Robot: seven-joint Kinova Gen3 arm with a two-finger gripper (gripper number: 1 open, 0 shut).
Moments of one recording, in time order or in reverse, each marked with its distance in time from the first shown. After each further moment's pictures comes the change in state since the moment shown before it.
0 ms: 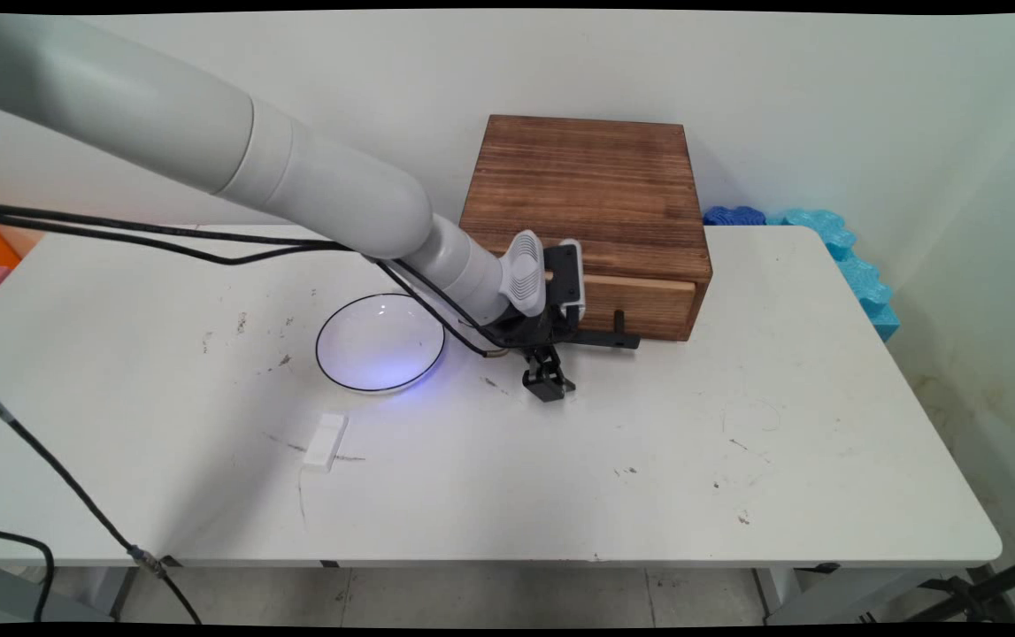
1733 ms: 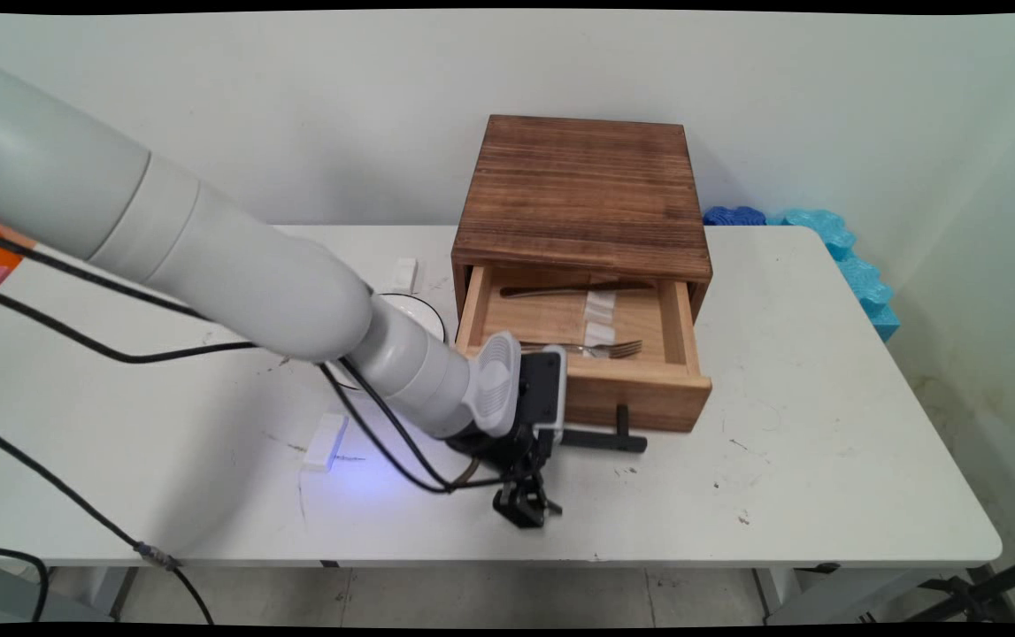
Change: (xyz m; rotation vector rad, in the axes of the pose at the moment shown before) arm -0.012 0.117 -0.041 -0.161 0.029 0.044
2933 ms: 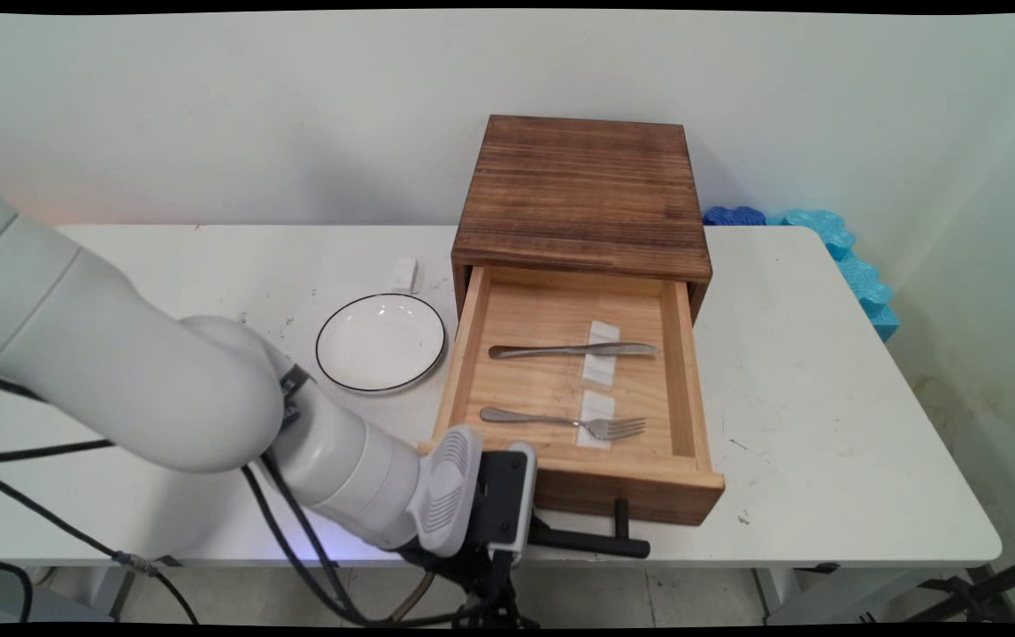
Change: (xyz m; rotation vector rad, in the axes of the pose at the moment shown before) arm -0.010 0.091 -0.028 -0.093 0.033 -0.004
